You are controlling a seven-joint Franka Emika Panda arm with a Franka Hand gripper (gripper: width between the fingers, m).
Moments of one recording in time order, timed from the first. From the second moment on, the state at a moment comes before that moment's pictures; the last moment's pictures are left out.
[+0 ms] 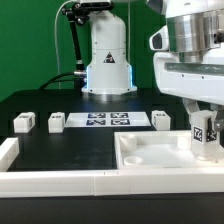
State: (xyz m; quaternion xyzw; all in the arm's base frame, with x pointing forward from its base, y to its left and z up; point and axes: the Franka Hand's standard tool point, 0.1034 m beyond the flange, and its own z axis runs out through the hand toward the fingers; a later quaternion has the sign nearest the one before) arm 0.616 0.119 0.080 -0.81 0.58 0.02 0.07
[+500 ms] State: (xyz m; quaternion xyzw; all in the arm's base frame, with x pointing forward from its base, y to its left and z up) arm 0.616 0.122 0.081 -0.78 0.62 0.04 0.08
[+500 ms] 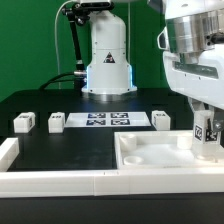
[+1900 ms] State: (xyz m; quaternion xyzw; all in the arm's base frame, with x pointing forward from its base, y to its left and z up) arm 0.610 0.132 0.083 -0.99 0.13 -0.02 0.07
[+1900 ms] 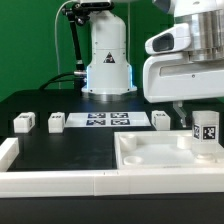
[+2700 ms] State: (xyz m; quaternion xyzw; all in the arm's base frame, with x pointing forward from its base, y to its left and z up) arm 0.607 0.120 0.075 -1.00 -0.01 -0.06 0.06
